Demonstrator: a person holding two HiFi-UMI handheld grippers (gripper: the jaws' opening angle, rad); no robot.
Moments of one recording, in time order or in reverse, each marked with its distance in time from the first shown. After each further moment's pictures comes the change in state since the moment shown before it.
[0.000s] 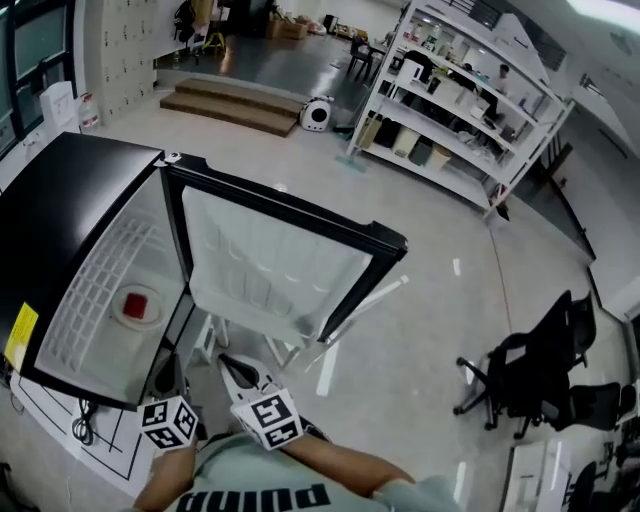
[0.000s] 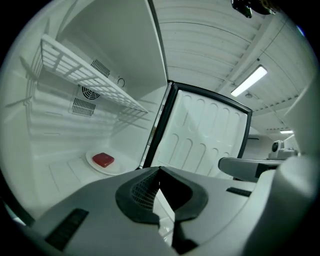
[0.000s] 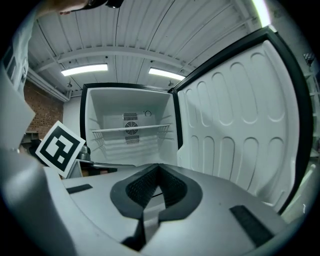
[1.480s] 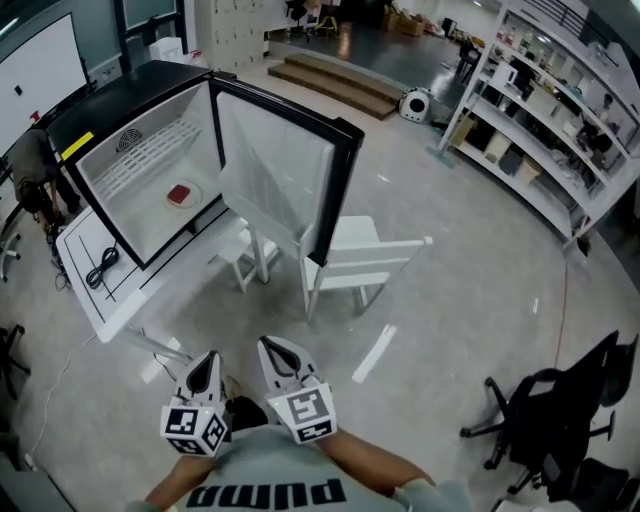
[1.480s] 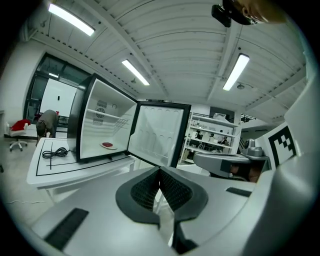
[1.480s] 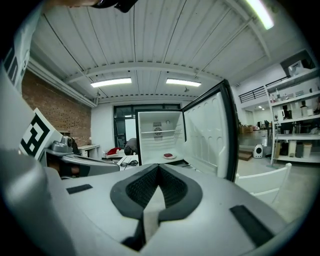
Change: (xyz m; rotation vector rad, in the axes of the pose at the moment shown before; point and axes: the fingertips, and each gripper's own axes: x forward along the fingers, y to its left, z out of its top) left arm -0.220 -0.266 -0.132 0.071 -0.063 0.149; right arm -0.300 -0.016 -0.066 -0.094 -0.050 0.217
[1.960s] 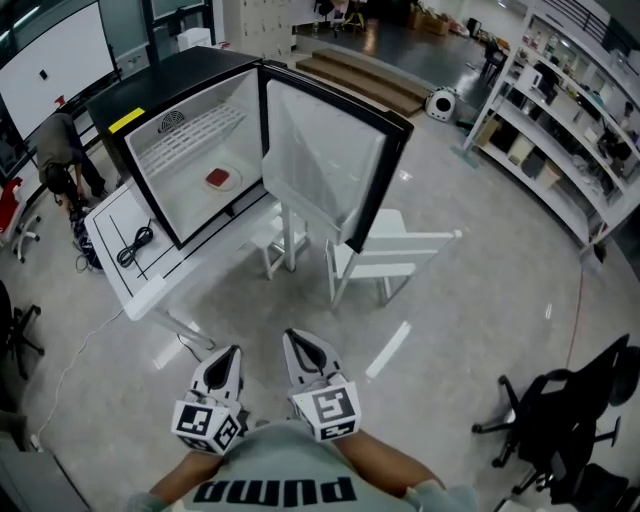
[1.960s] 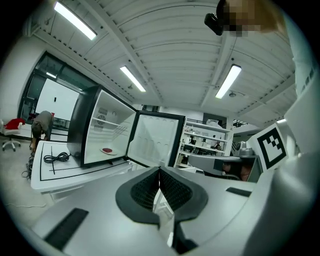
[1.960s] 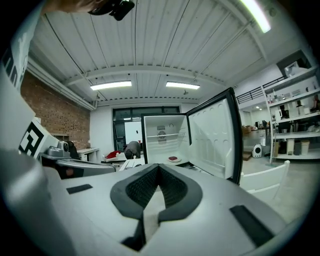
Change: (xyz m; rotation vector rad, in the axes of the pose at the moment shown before) left arm -0.066 0.016 0.012 0.012 -0.061 -0.071; right arm -0.013 0.058 0.015 0.018 -0.038 -0.010
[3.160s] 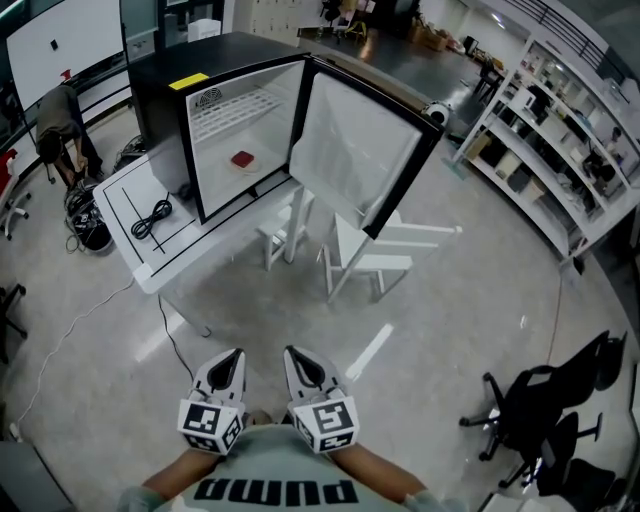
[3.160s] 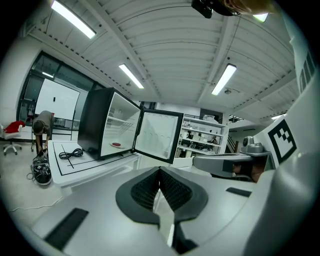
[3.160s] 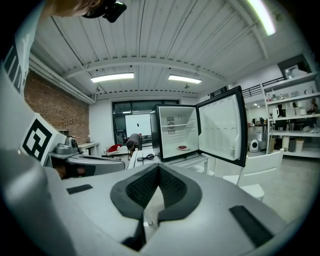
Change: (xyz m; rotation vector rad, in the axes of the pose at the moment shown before) left arm -0.107 0.049 -0.043 0.018 0.051 -0.033; right arm -0.031 0.133 -0.051 0.001 0.095 -0.035
